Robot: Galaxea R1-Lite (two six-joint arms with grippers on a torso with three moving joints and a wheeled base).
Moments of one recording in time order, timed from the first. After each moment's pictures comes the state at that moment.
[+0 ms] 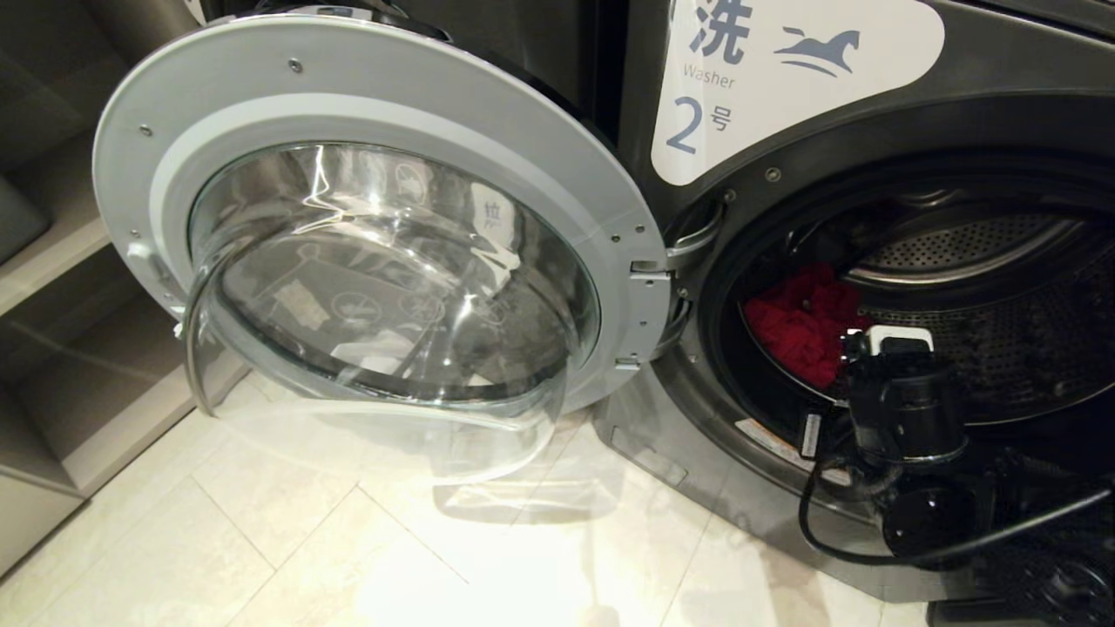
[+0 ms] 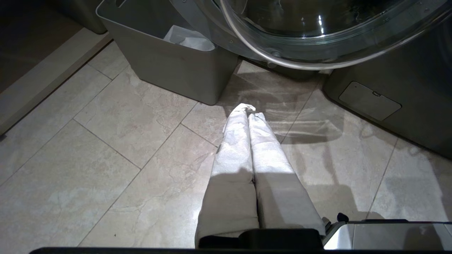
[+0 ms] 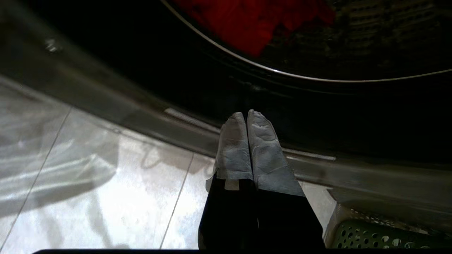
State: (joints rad) left arm 0.00 0.00 0.00 0.00 0.00 0.02; right arm 0.51 1.74 -0.63 -0.70 -0.84 0.29
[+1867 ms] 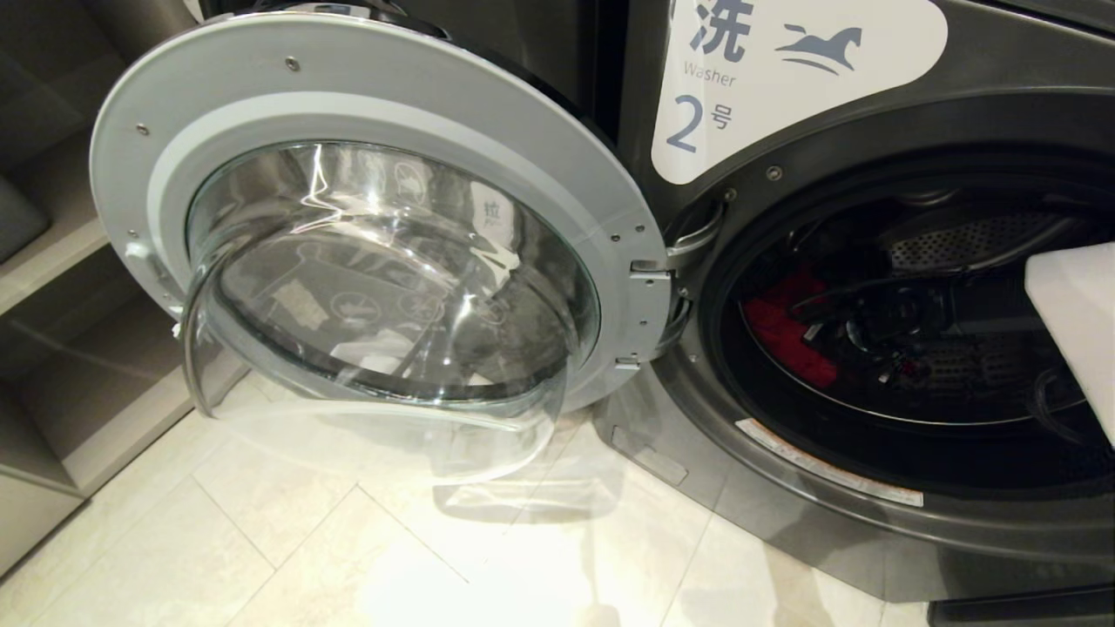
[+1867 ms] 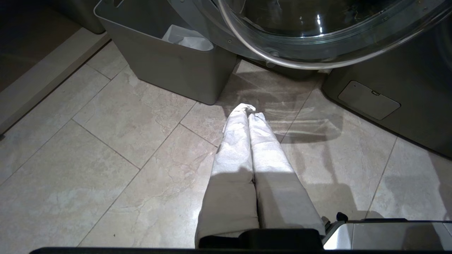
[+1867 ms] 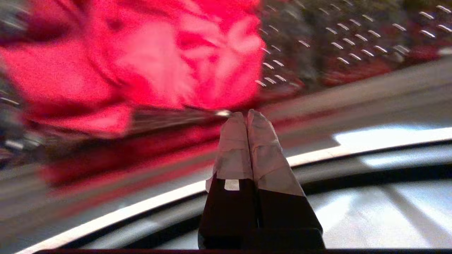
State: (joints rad) left arm 0.00 0.00 0.00 0.00 0.00 0.02; right arm 0.05 2.27 -1.74 0.19 -0.42 0.80
